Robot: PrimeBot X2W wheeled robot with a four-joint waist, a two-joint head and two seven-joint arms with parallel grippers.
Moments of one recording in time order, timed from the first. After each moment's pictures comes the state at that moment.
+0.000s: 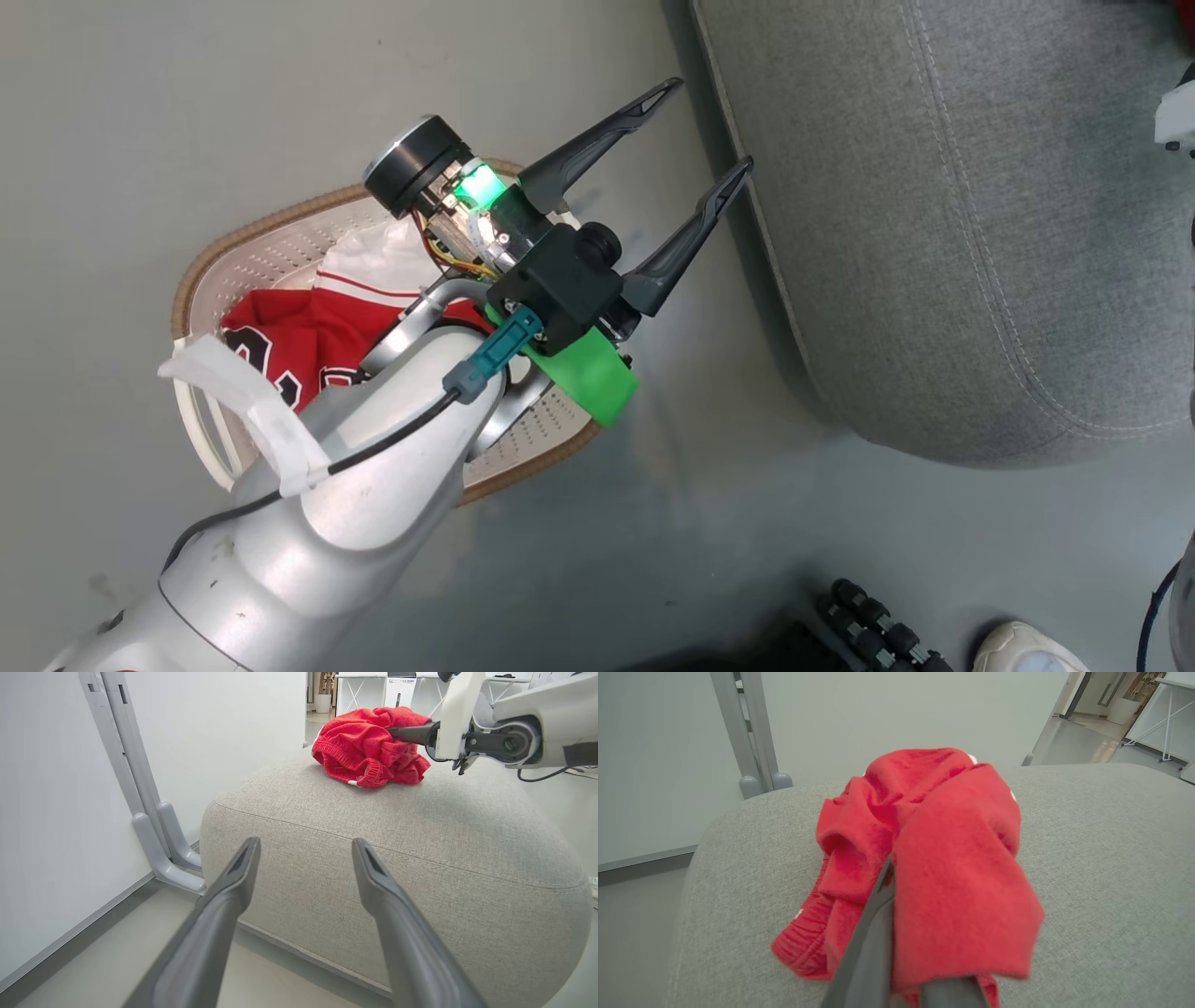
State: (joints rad) left arm -0.85 0.19 -0.81 0.25 -0.21 -0.11 -0.25; right arm -0.95 -0.25 -0.27 0.67 0.16 0.13 -0.26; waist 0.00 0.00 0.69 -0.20
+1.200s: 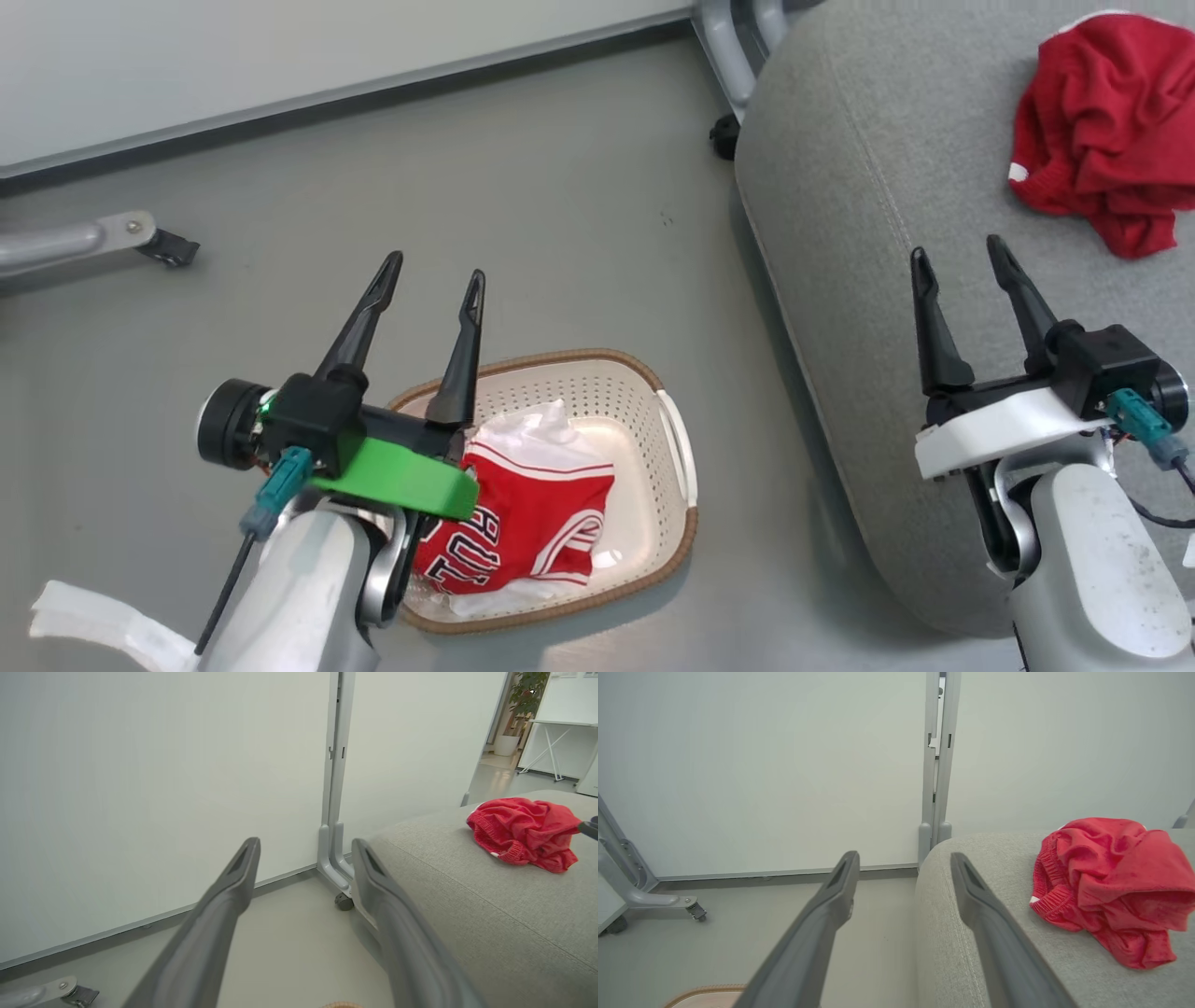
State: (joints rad) left arm -0.35 0.15 -0.38 0.18 -0.28 -0.02 -0.26; right arm -0.33 -0.09 -0.01 0.23 0.13 0.13 -0.26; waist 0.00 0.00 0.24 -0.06
